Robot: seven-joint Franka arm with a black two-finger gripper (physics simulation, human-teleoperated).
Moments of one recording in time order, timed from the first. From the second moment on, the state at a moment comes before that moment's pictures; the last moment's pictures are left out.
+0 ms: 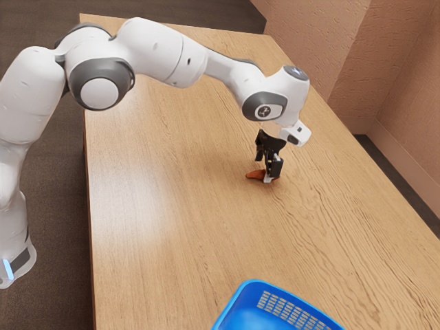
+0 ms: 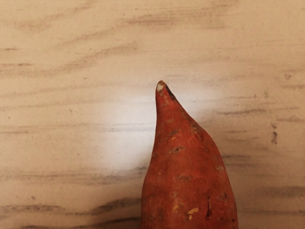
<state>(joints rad) -0.07 0.41 0.14 -1.56 -0.01 2.02 0.10</state>
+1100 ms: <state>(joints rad) -0.08 0.08 -0.14 -1.60 0.02 1.90 0.11</state>
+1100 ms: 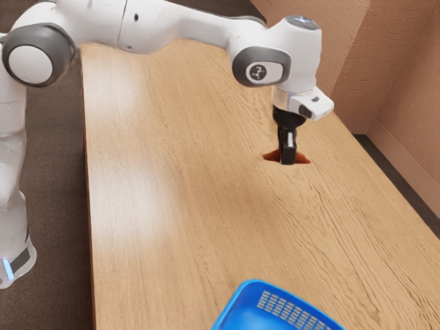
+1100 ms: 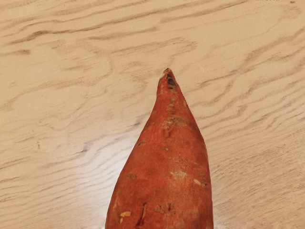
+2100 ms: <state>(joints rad) -0.35 0.33 -0.49 -1.29 0.21 1.78 0.13</state>
